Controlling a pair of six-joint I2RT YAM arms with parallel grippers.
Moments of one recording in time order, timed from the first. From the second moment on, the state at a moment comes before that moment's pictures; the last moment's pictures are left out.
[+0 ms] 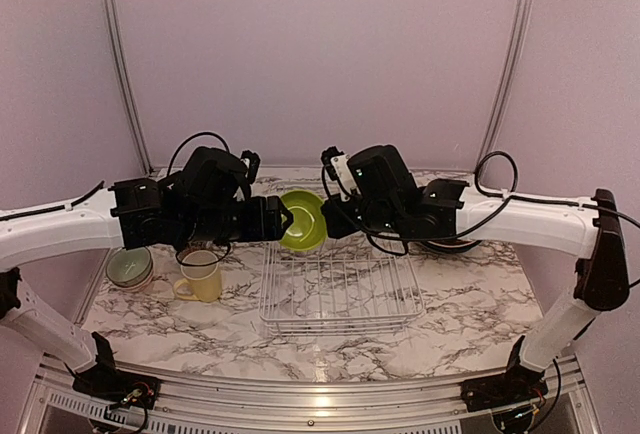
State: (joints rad) left arm -1.01 1.36 1.17 -0.42 -0.25 -0.73; right arm 0.98 1.61 1.30 -0.27 0.24 0.32
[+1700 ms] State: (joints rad) left arm -0.80 1.26 1.37 -0.73 -0.59 -0.66; right arm 1.00 1.13 0.99 -0.06 0.31 0.33
